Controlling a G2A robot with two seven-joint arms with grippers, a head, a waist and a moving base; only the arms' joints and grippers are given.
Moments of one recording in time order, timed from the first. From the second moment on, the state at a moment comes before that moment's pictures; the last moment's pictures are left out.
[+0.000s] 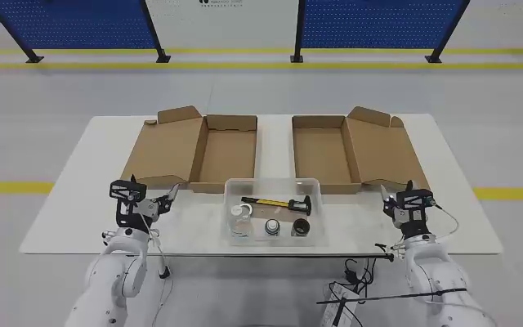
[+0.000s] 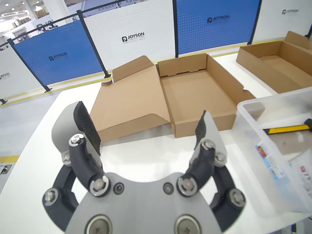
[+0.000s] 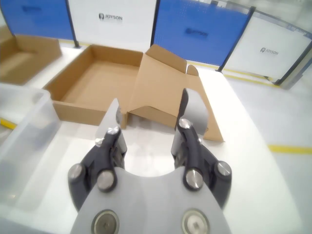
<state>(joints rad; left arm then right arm) 1.70 -1.15 -1.59 -1.83 1.34 -0.03 -0.02 -1.73 -1.15 1.60 -1.80 -1.33 0.00 0.00</state>
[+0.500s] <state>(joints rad) 1.68 -1.16 -1.45 -2.05 1.20 -0.15 -0.20 -1.73 -1.15 1.60 -1.80 -1.33 0.00 0.00</state>
